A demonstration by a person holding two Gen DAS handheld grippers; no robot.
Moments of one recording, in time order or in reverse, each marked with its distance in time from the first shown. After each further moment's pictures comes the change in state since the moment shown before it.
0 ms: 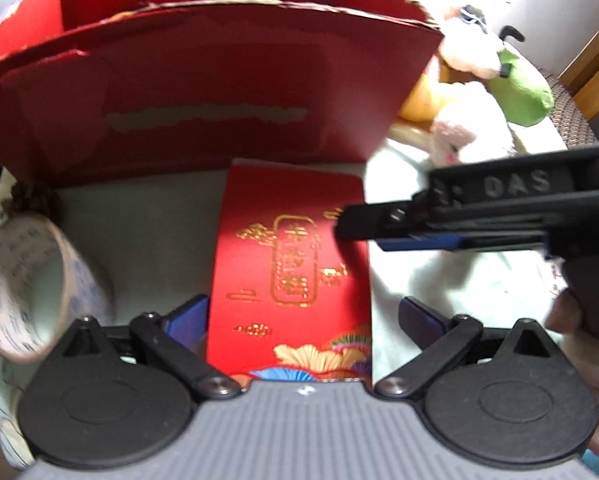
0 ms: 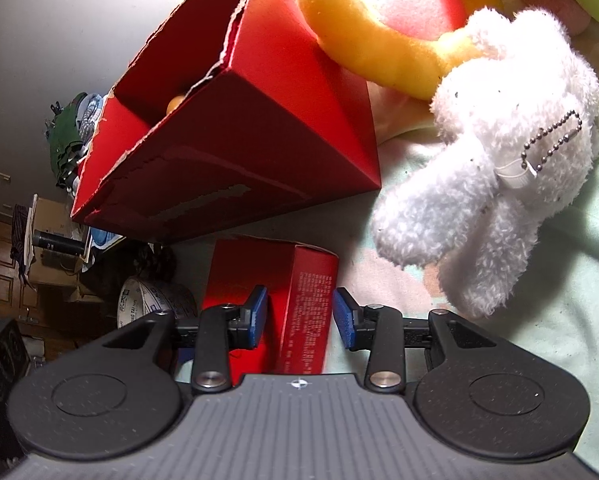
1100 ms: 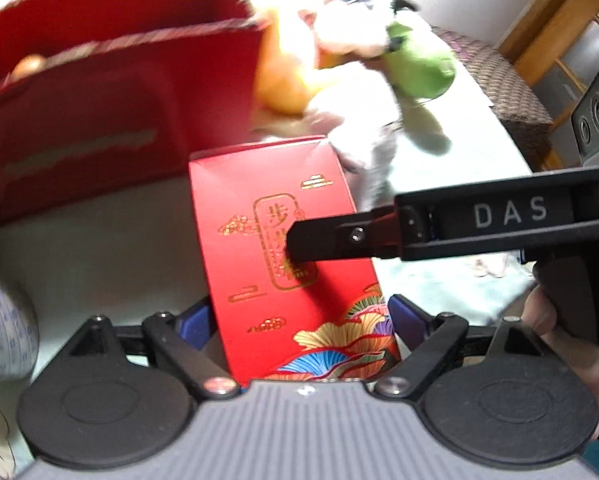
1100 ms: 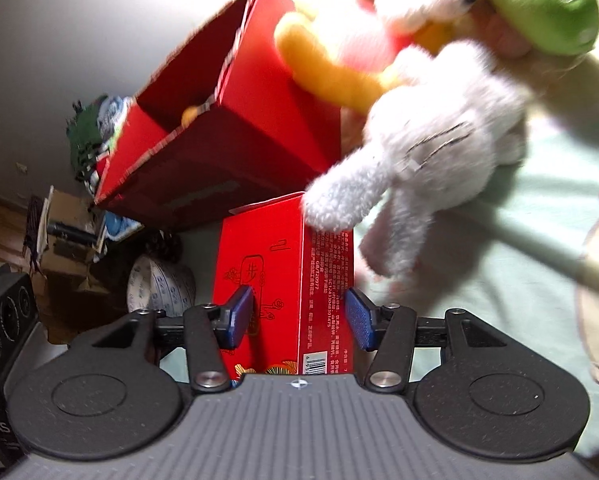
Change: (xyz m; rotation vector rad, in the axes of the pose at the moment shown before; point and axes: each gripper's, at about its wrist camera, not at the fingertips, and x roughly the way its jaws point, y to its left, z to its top) left arm -0.010 -0.068 0.007 0.156 0.004 -0.128; right arm -0.064 -0.023 -0.018 -0.039 -0.063 0.026
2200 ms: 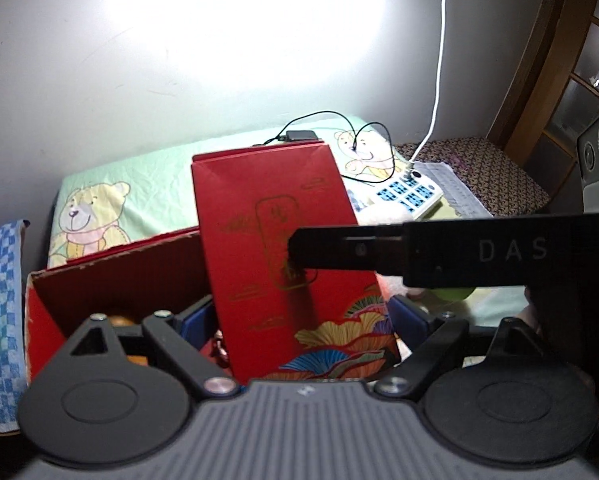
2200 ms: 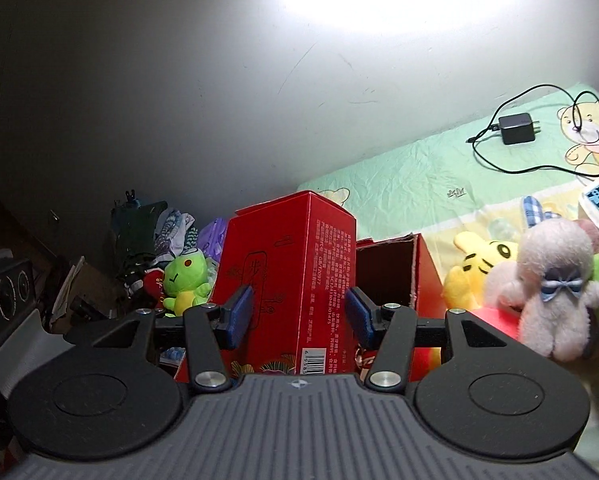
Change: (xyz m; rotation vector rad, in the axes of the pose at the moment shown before) left arm -0.101 0.078 0.163 0.110 -0.283 0.054; right arm -0.008 0.120 0.147 -0.212 -0.316 0.063
